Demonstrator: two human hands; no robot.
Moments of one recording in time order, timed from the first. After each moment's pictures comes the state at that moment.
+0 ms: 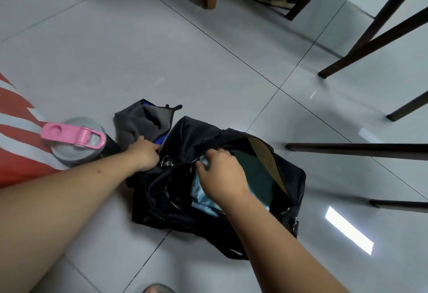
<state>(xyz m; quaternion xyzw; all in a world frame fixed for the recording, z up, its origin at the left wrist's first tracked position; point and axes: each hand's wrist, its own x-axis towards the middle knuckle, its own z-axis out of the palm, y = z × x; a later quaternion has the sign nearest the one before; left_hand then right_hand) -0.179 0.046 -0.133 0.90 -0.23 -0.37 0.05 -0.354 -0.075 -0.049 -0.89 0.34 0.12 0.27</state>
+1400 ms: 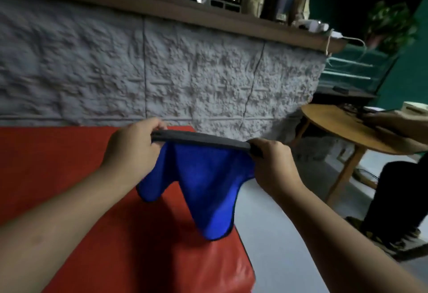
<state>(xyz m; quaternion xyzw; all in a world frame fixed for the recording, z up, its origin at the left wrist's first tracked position) -0.109 0.446 0.436 0.90 -0.07 0.31 0.31 -0.136 0.166 0.453 -0.95 -0.07 -0.23 0.22</state>
